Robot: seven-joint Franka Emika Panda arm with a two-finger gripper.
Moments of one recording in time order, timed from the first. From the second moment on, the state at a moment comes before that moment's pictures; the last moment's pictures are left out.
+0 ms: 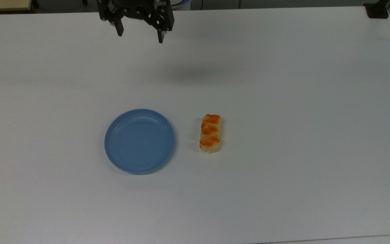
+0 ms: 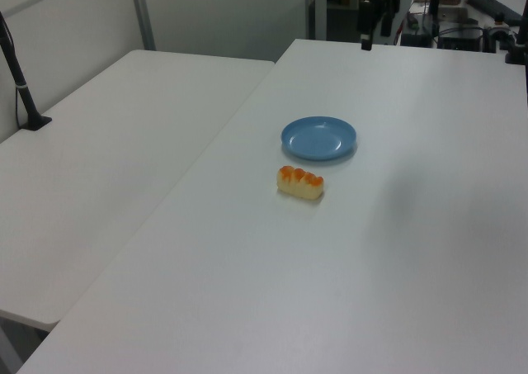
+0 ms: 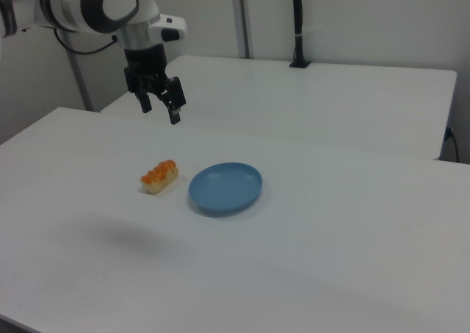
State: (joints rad) arm 0.09 0.11 -0.11 -1.53 0.03 1.69 0.16
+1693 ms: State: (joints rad) arm 0.32 0.61 -0.11 -1.53 -0.01 2.23 0.42
